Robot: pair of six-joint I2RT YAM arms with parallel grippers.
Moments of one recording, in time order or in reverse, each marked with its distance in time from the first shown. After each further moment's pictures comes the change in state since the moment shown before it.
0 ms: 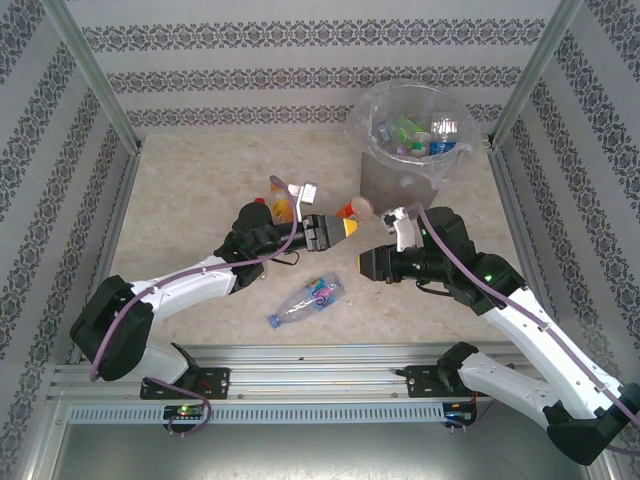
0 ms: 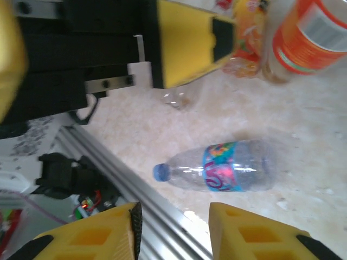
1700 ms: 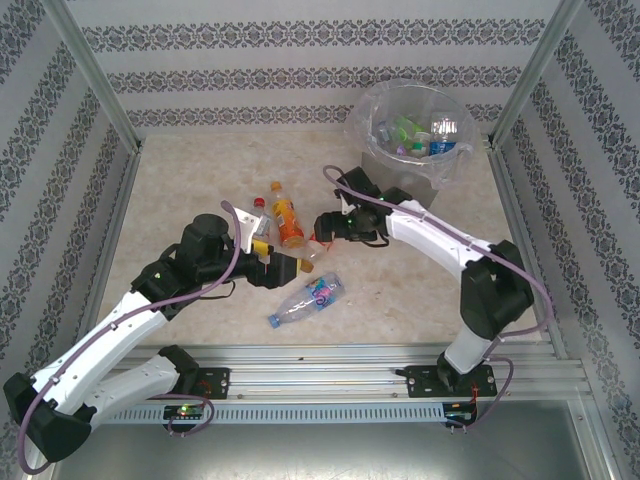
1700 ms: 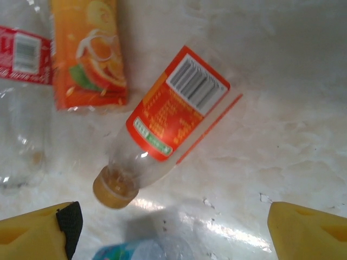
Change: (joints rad) left arm 0.078 -0.531 0.048 -1.169 -0.249 0.600; right arm -0.001 0.830 0.349 0.043 0.281 0.030
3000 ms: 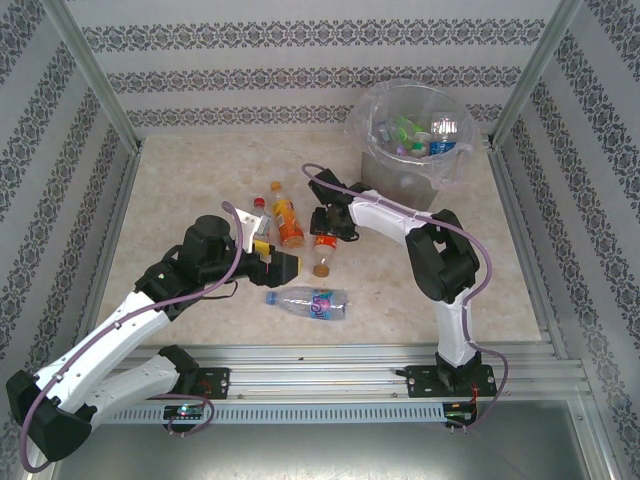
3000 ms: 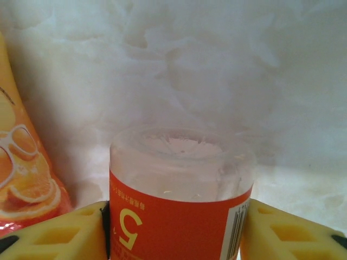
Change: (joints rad) left arm 0.000 0.006 -0.031 0.053 -0.008 -0.028; right arm 0.017 0.344 0.212 0.028 0.137 0.180
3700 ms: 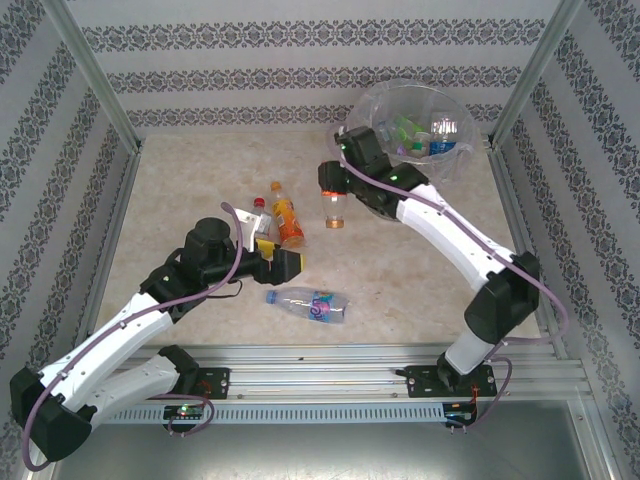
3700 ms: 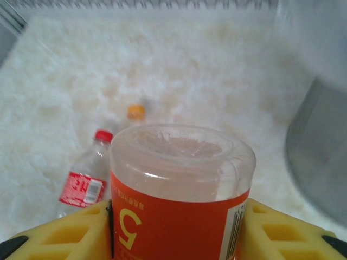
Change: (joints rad) left arm 0.000 0.000 -0.066 0.161 0.039 -0.094; right arm -0.019 -0.415 0.063 0.069 0.090 -0.338
